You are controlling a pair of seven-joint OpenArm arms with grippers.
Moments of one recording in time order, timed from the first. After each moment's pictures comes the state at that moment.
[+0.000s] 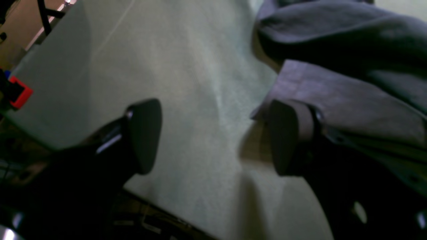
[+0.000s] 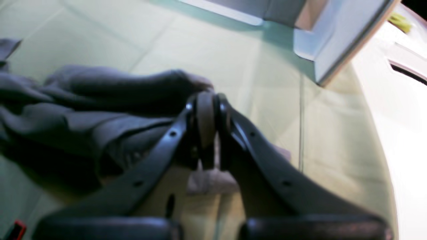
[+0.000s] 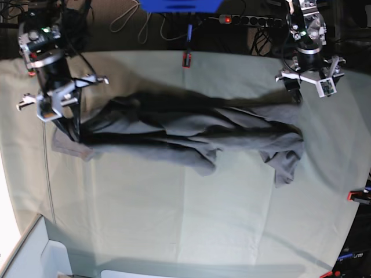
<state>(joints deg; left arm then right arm) 24.4 0.7 -21.7 87.3 -2.0 0.1 0.5 -30.4 3.6 18.7 113.9 -0.5 24.5 -2.1</state>
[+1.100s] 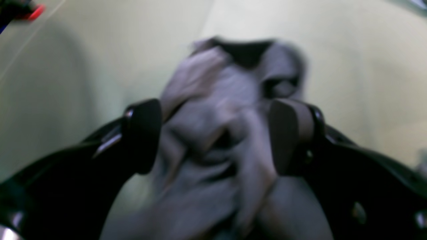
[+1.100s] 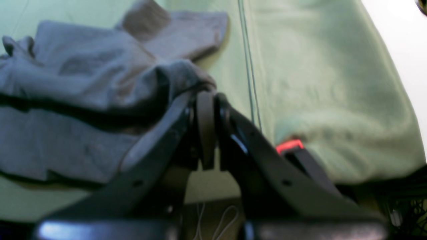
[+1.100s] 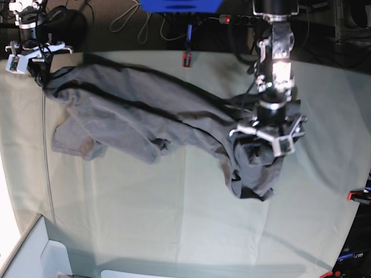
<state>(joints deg) 5.6 3.2 -5.2 80.1 -1.7 1.0 1.2 -29.8 -5.5 45.4 93.6 3.6 38.6 -0.5</state>
